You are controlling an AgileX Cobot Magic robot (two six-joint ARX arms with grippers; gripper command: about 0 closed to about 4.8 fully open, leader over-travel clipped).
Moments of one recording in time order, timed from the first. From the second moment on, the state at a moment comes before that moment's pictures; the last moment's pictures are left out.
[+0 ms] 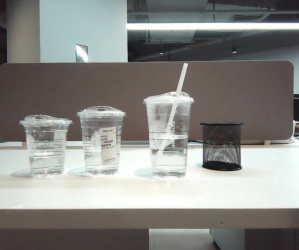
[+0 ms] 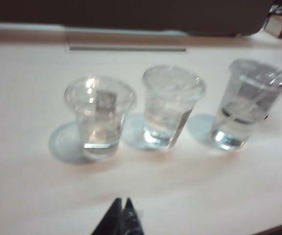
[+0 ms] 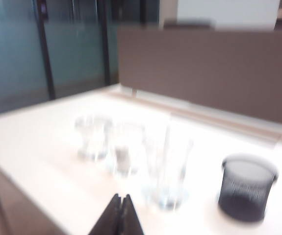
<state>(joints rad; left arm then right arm) -0.01 0.18 0.33 -0.38 0.35 -0.06 0.42 0.00 0.37 -0.29 -0.24 -0.01</state>
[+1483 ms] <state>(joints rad) -0.01 0.18 0.11 -0.33 0.34 -0.06 0.42 0.00 0.05 -0.31 0.02 0.06</state>
